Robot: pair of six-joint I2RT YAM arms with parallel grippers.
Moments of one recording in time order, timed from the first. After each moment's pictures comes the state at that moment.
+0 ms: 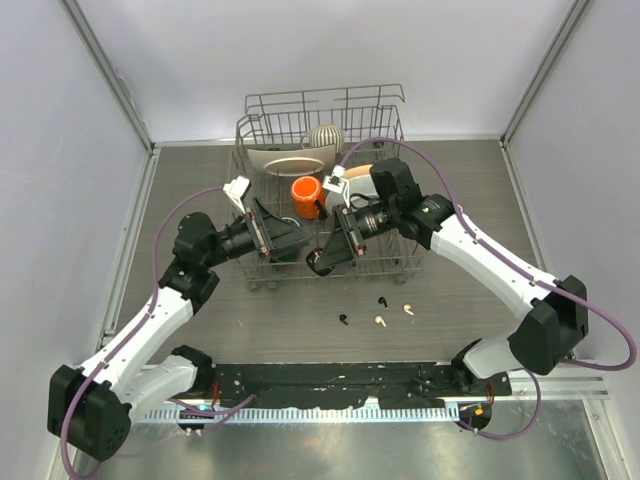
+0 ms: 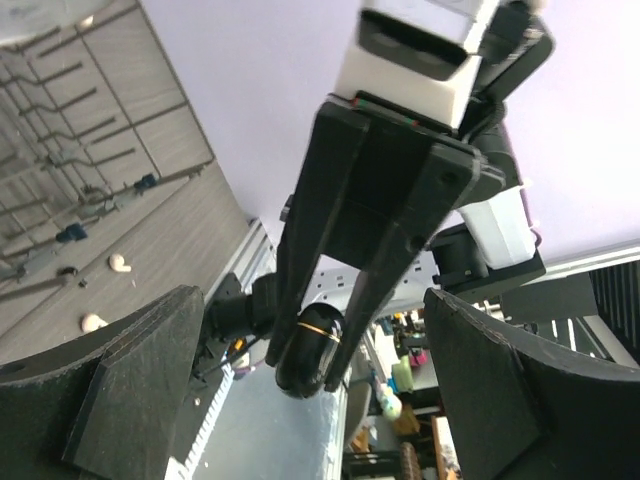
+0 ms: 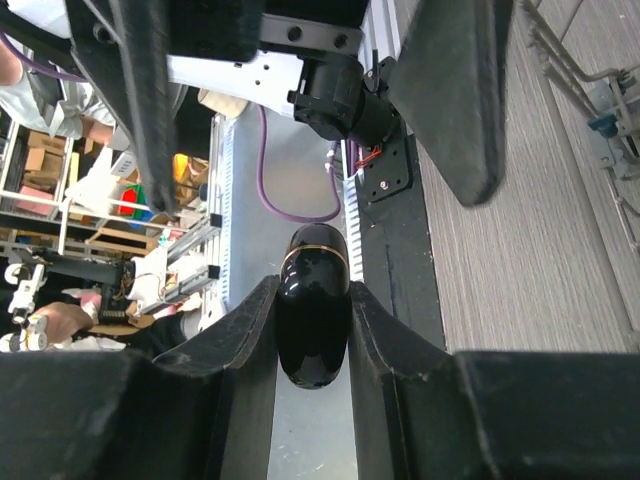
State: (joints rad) left arm -0.42 0.94 0.67 0.37 0.72 -1.21; right arm 0.62 1.43 1.27 -0.43 -1.09 0.34
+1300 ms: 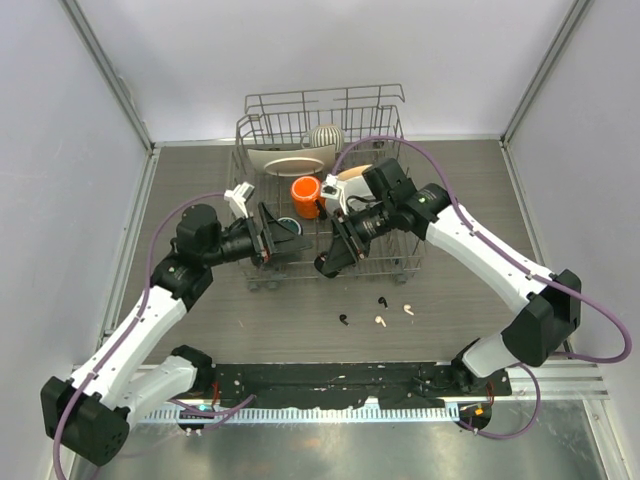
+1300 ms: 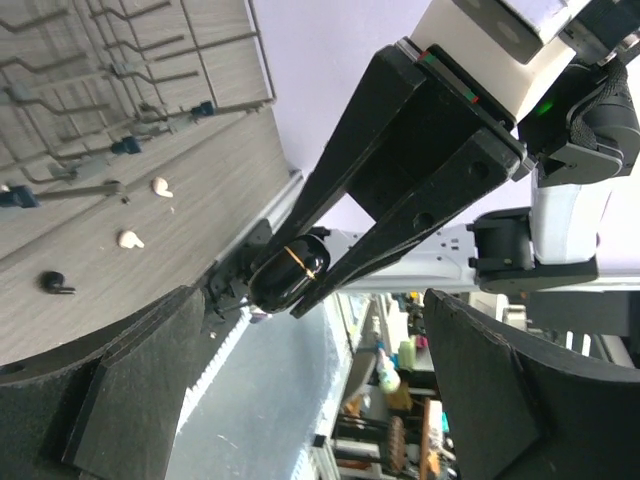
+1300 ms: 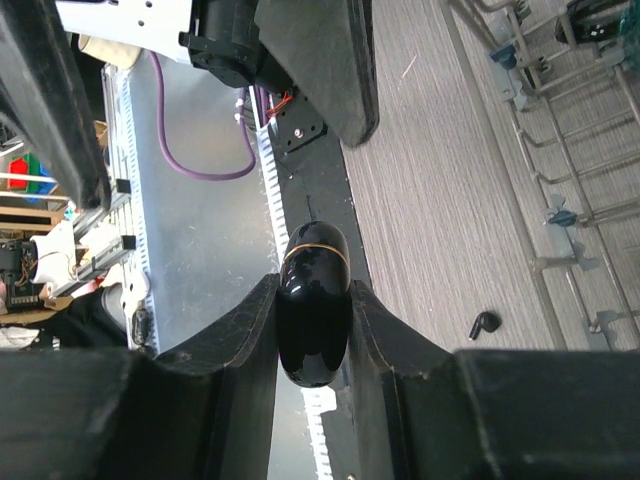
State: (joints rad) left arm -0.43 0.94 0.79 -0.07 0.75 -1.11; right arm 0.65 1.50 1.42 -0.80 -0.91 0.01
